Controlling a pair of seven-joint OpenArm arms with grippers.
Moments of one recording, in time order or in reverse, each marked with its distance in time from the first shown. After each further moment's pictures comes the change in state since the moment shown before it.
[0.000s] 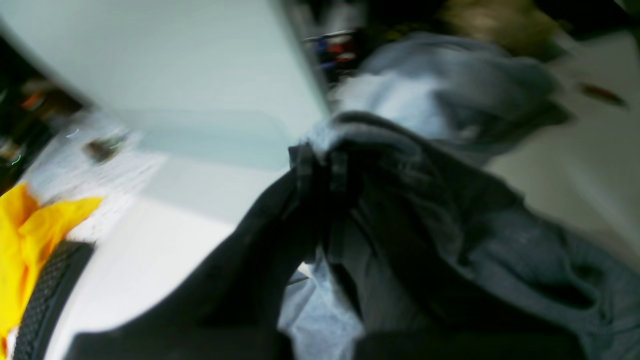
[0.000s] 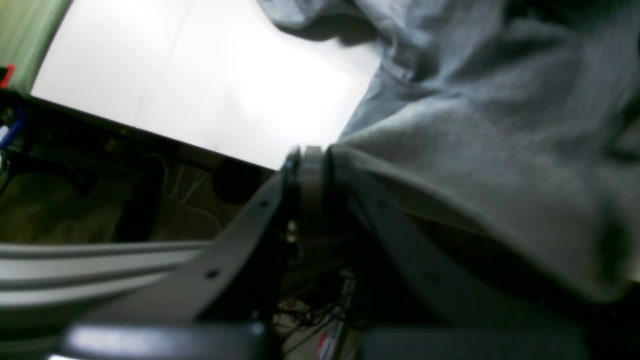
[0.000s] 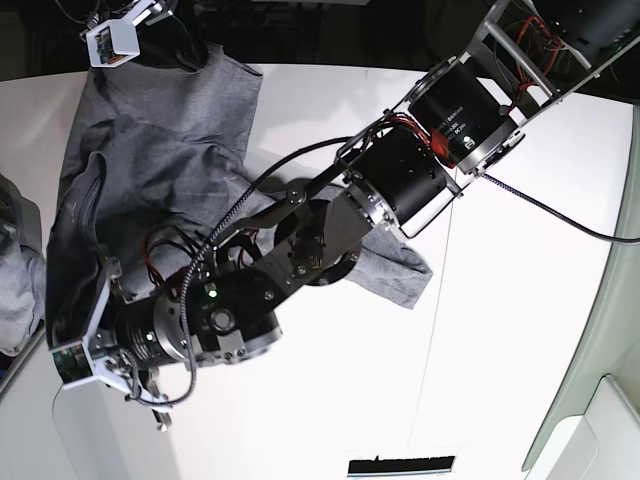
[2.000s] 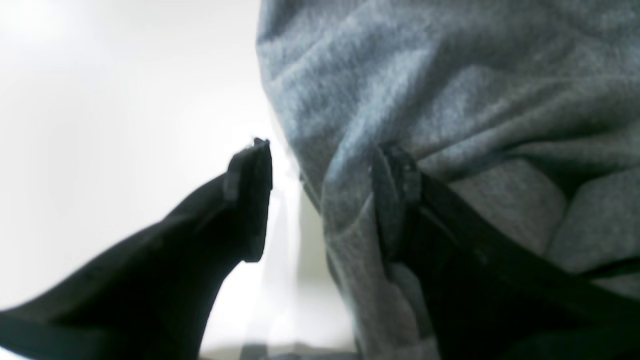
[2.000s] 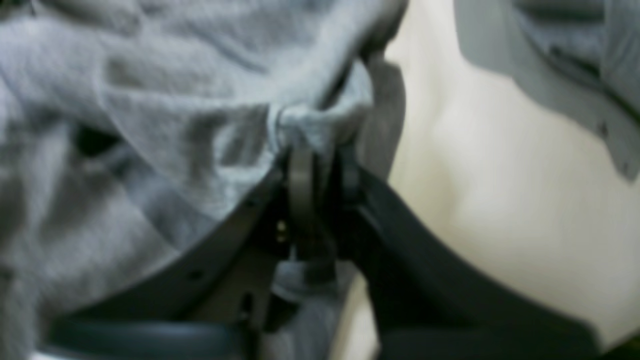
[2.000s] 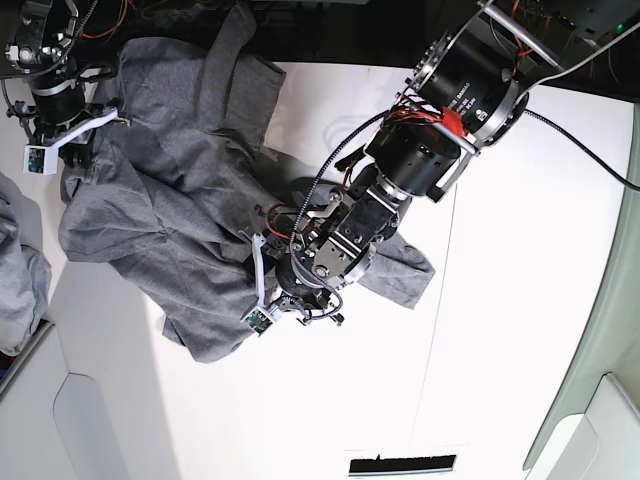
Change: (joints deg) left arm 4.8 -1.6 -17.4 -42.4 7.1 10.6 -12.4; right arm 33.3 -1.7 14.5 -28.6 -12.6 -11.5 -0.2
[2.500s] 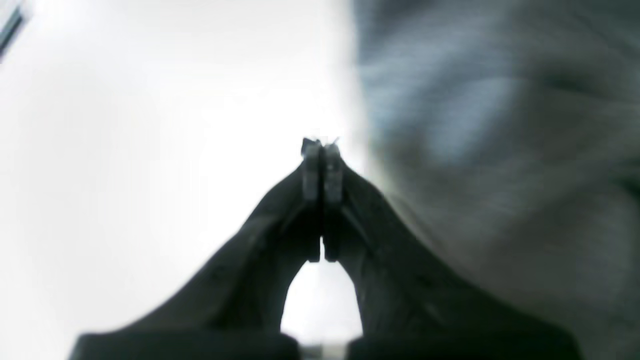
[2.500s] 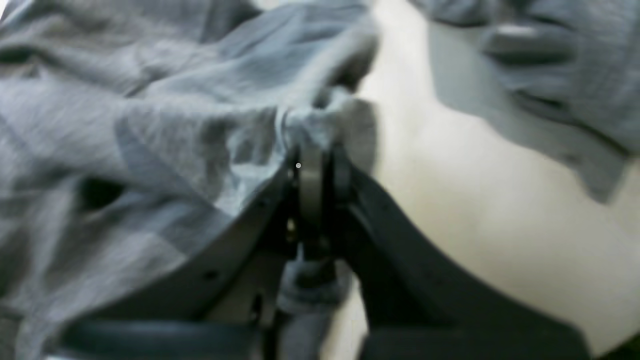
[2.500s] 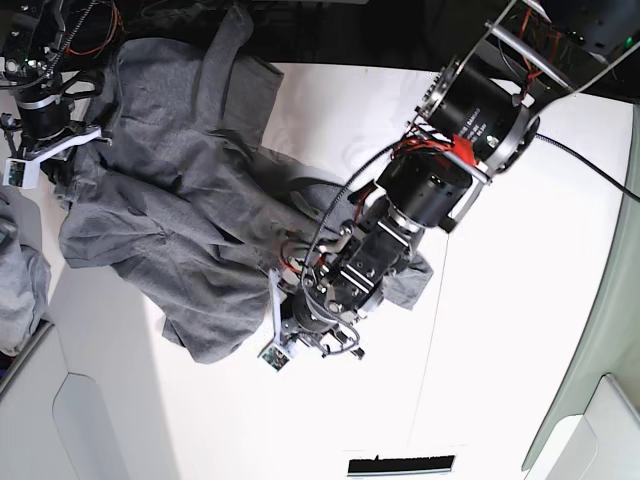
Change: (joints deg) left arm -5.6 -2.4 0.0 0.0 0.2 3.5 3.5; right arm 1.5 1.6 5.6 0.0 4.1 0.1 -0.2
